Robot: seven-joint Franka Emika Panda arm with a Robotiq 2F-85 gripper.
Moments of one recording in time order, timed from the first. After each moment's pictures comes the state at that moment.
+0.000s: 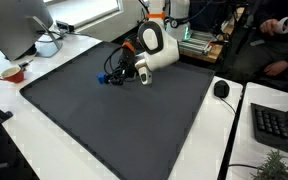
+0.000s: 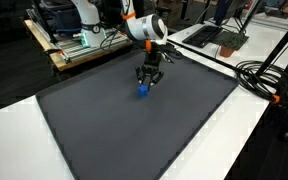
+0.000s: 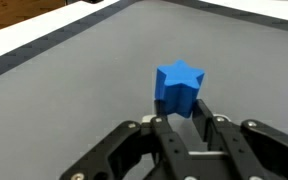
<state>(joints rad) 0.11 0.62 0.09 -2.14 -1.81 2.07 -0.42</state>
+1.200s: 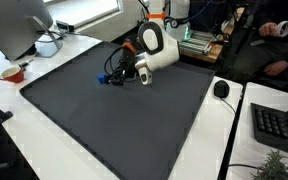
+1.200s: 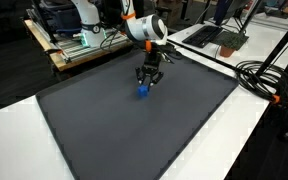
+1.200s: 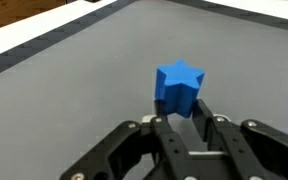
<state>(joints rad) 0.11 0.62 0.09 -2.14 -1.81 2.07 -0.42</state>
